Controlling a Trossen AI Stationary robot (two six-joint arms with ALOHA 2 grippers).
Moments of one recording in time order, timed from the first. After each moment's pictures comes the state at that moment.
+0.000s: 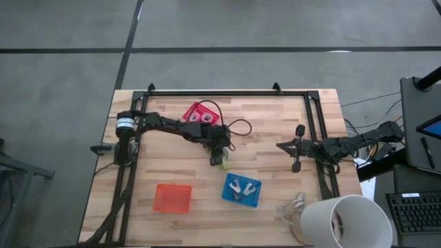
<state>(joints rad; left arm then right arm) 0.13 1.92 1.22 -0.37 0.03 0.03 0.29 0.24 0.03 0.16 0.49 -0.11</state>
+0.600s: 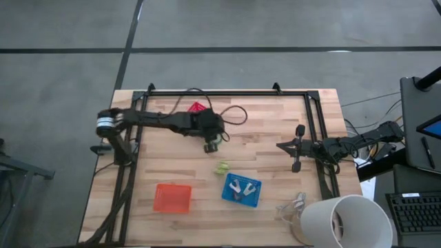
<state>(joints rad) 0.15 1.69 1.28 -0.58 -0.27 0.12 0.29 0.24 0.03 0.16 0.49 -0.11</state>
